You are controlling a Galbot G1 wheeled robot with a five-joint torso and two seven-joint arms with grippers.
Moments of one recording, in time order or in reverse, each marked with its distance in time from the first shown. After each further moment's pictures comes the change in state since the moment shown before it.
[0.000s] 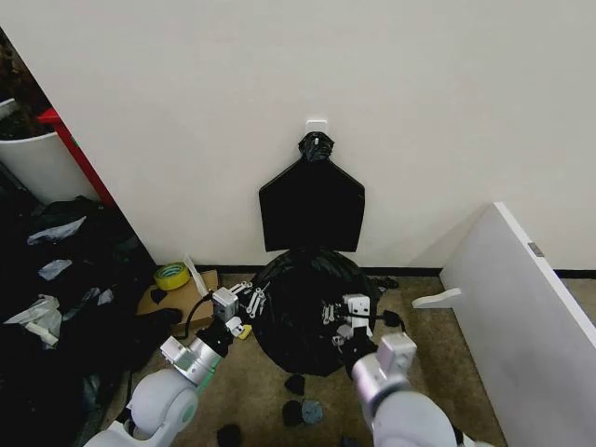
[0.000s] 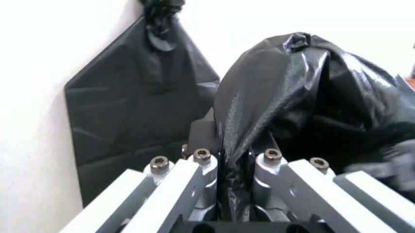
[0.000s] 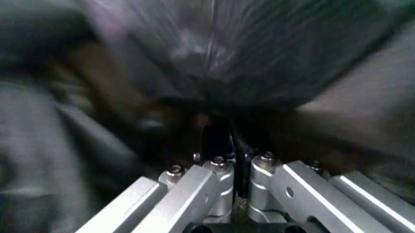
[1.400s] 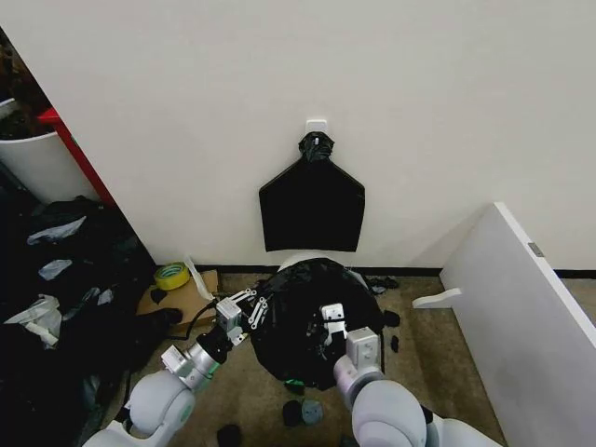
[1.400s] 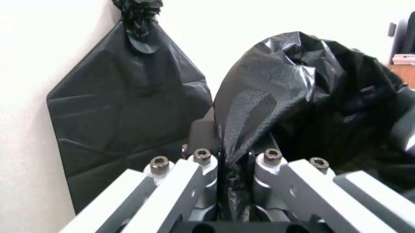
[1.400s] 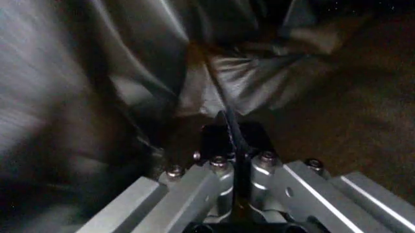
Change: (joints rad) left arm -0.009 -0.003 -0.010 0.051 0.034 -0.058 0.078; right arm 0.104 -0.005 -0.158 -0.090 0.070 -0.124 0.020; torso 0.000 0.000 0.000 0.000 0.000
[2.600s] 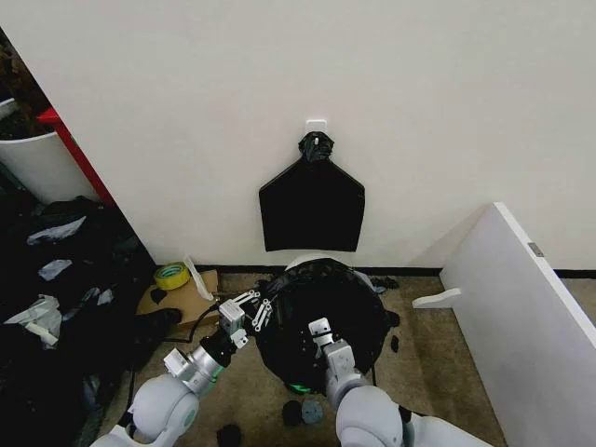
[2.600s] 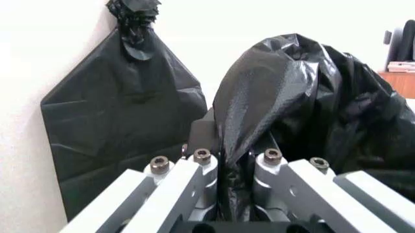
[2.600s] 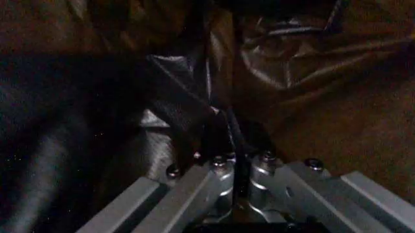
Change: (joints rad) left arm 0.025 -0.003 -0.002 -0.035 -0.003 0.005 -0.005; right arm 0.044 -0.003 -0.088 -0.155 -0.282 -0.024 -0.021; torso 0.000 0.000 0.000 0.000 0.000
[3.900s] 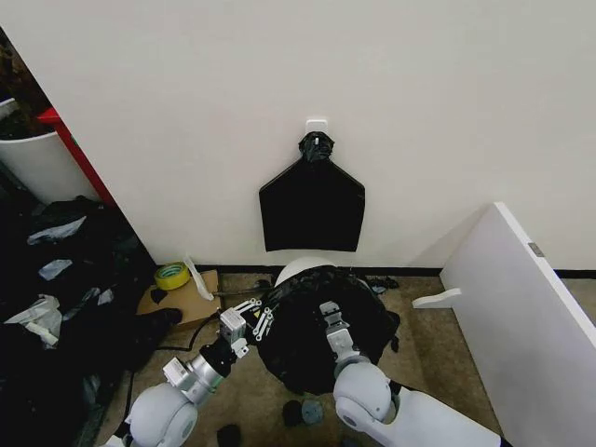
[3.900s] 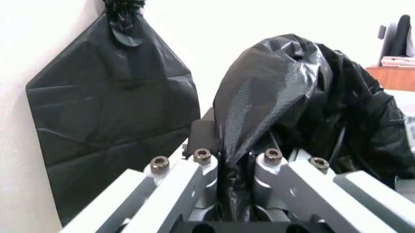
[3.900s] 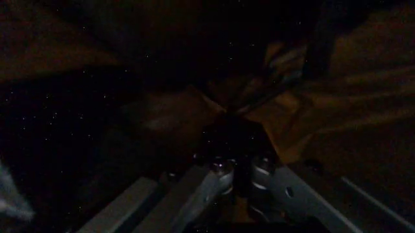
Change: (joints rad) left arm 0.034 -0.007 0.011 -0.004 0.018 0.002 0.006; right arm 0.044 0.044 0.067 -0.144 -0.111 0.043 -0.021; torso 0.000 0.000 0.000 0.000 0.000
